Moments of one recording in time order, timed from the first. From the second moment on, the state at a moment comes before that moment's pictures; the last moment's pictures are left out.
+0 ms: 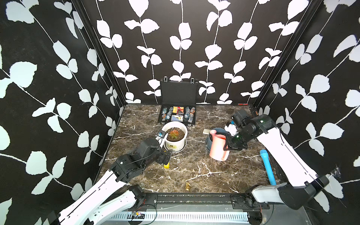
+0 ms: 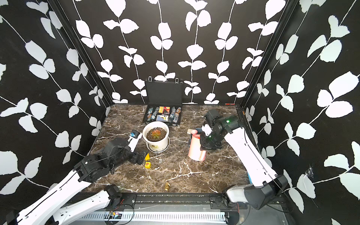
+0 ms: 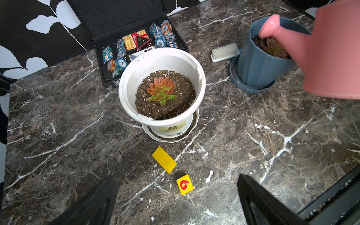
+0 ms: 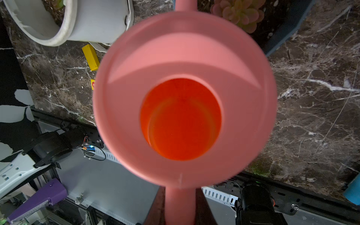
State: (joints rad) left arm -0.81 0.77 0.94 -0.85 -0.24 -0.13; right arm 0.44 1.36 1.57 -1.56 -0.34 0.40
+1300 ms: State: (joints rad) left arm -0.80 0.77 0.94 -0.85 -0.22 -0.13; right arm 0.17 1.11 1.29 -1.47 -0.53 0.48
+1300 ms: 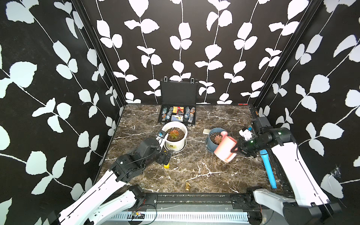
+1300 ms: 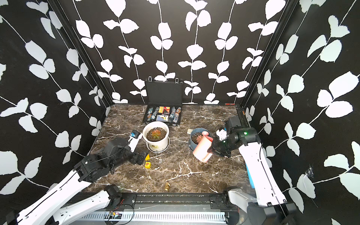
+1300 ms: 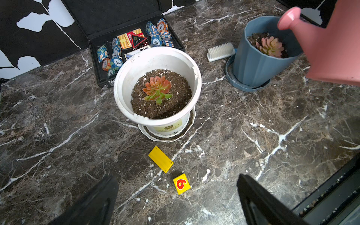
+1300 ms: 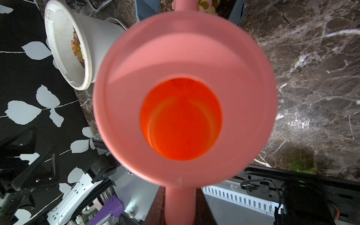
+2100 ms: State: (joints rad) left arm -0.80 0.77 0.94 -0.85 -0.19 -0.13; right arm 0.17 0.88 1.16 -1.54 -0.51 0.45
